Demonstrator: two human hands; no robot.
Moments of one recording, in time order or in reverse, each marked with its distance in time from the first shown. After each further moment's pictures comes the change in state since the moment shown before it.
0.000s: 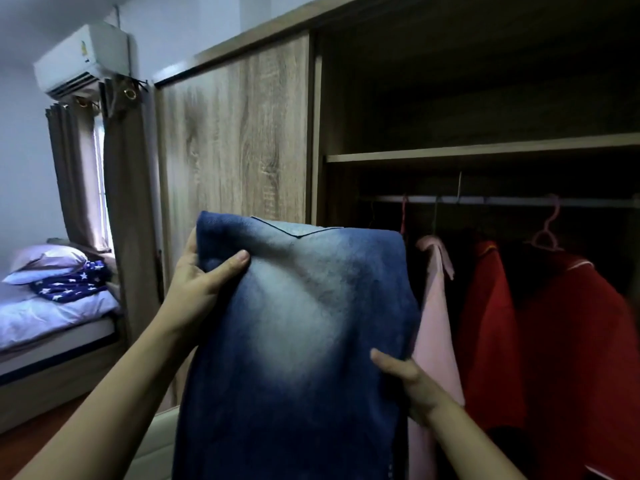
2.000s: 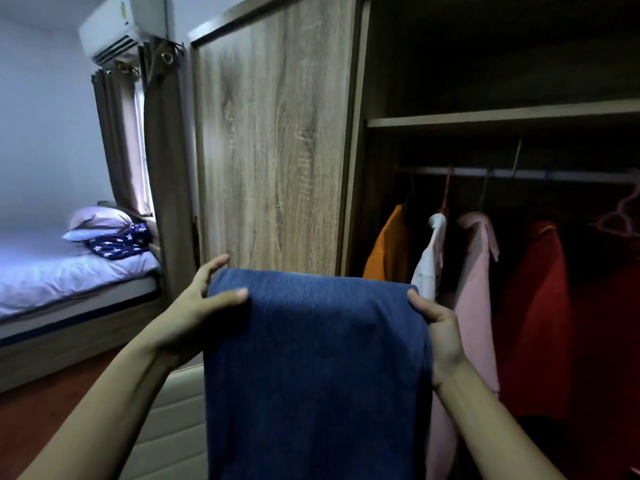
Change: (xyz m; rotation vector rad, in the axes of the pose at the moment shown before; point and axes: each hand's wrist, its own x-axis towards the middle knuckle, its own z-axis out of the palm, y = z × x) left_hand -0.044 -0.034 -0.083 0.086 -0.166 -0.498; right_hand 0.021 -0.008 0.021 0.382 -0.058 0.091
